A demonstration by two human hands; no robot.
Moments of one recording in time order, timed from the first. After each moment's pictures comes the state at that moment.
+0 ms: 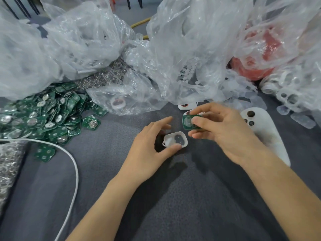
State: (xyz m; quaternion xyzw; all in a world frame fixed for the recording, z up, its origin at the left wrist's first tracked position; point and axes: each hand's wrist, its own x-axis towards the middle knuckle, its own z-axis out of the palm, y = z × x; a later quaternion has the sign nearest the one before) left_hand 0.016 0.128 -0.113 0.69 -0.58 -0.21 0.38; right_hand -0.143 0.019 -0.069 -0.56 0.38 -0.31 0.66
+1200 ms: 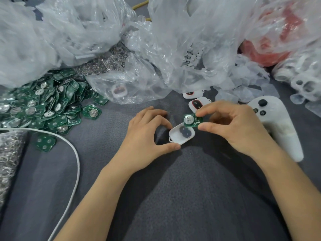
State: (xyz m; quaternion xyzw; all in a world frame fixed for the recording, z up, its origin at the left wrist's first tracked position) left_hand 0.033 0.129 -0.108 0.72 -0.62 -0.17 0.26; right_hand -0.162 0.010 -0.088 -0.79 0.34 -0.26 0.44
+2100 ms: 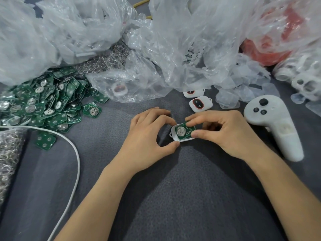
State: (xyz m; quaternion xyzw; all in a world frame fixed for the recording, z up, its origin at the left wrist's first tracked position) left_hand 0.031 0.129 -0.113 0.70 -0.65 -0.12 0.26; right_hand -0.155 0.015 -0.100 -0.83 0.30 -0.20 0.43
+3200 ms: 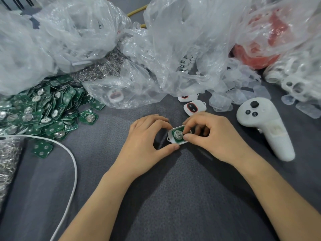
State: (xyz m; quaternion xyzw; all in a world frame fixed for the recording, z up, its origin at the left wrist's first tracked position) left_hand 0.027 0.129 -0.111 0.69 -0.65 -0.12 0.29; right_hand -0.149 0.024 -0.099 -0.83 0.34 -0.19 0.39
